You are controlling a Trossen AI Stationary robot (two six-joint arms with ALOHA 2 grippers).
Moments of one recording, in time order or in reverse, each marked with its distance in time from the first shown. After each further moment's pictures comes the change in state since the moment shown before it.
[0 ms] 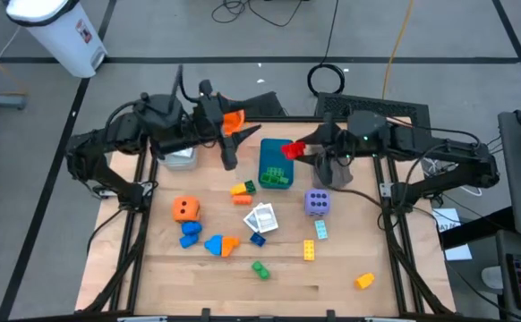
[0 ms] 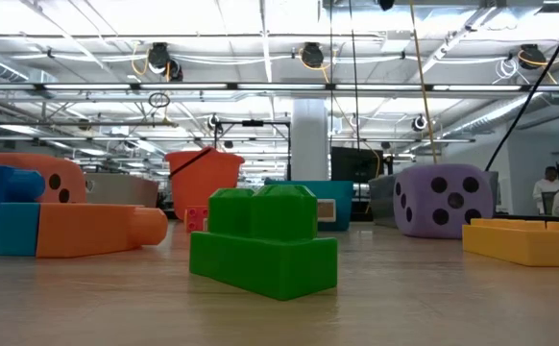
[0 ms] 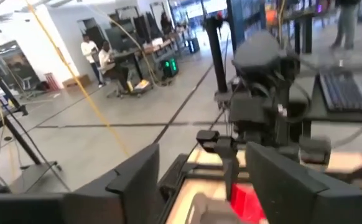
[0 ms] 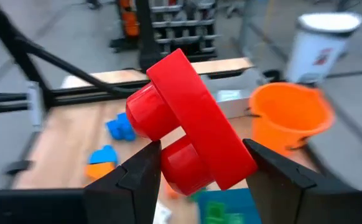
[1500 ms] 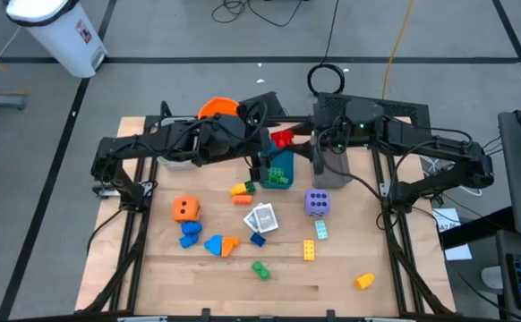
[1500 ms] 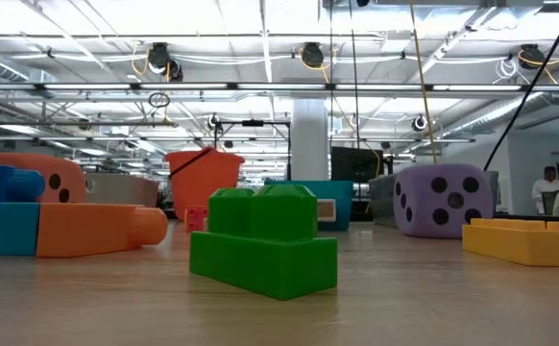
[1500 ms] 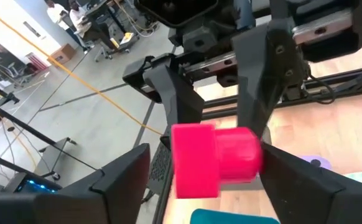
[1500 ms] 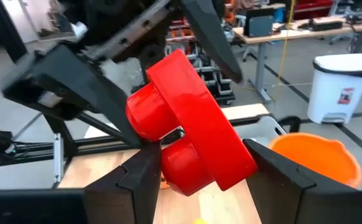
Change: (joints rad) left arm 0.047 0.181 -0.001 -0.096 0.030 0.121; right arm -0.077 0.056 0.000 0.263 -0.143 0.040
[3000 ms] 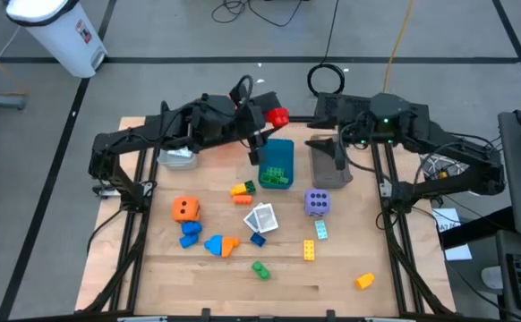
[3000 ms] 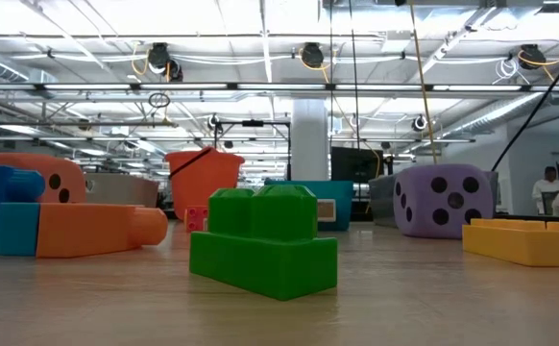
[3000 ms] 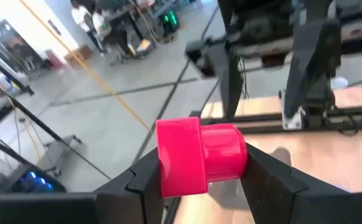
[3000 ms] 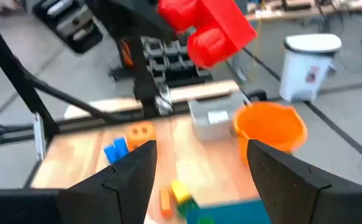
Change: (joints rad) left arm 0.093 -0.027 0.002 0.046 0.043 -0.048; right arm -0.056 -0.158 -0.002 -0.258 0.037 -0.035
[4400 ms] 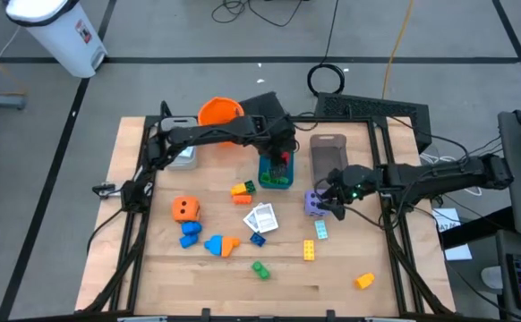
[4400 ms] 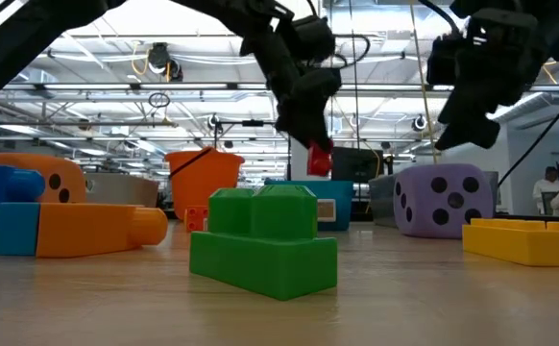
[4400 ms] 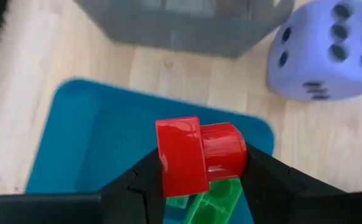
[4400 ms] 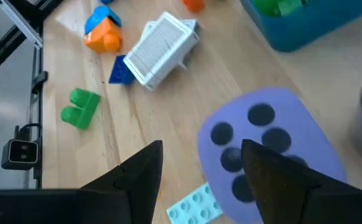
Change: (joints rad) left arm 0.223 0.470 -0.084 -0.209 0.511 -0.202; right arm 0.261 -0.179 -0.814 0.187 0.016 0.560
